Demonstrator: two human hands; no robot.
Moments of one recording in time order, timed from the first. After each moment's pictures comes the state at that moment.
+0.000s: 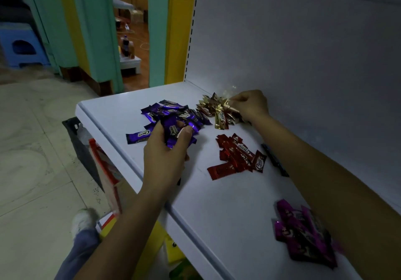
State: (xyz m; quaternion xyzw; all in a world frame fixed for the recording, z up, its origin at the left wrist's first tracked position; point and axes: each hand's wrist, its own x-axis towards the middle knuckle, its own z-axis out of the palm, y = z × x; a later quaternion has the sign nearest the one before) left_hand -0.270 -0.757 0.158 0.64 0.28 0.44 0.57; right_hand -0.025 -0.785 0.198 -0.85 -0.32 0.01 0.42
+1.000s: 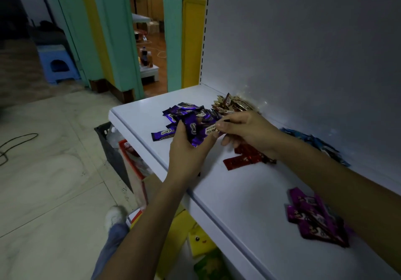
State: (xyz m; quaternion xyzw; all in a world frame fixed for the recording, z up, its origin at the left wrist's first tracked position) left_hand -0.277 -0.763 0.157 0.68 0.26 0.41 0.55; right_hand -0.145 -0.845 0.220 -0.70 -0.45 0.32 0.45
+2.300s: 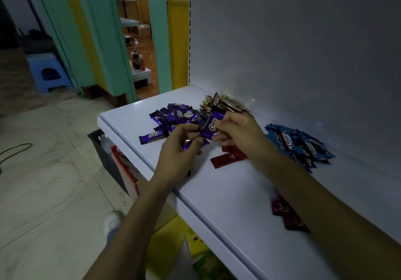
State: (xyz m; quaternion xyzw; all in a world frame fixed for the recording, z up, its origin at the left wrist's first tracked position) left_hand -0.278 -0.763 0.161 0.72 0.20 0.34 0.57; right_hand -0.159 -0.862 0.210 -0.69 -0.36 0.25 0.57
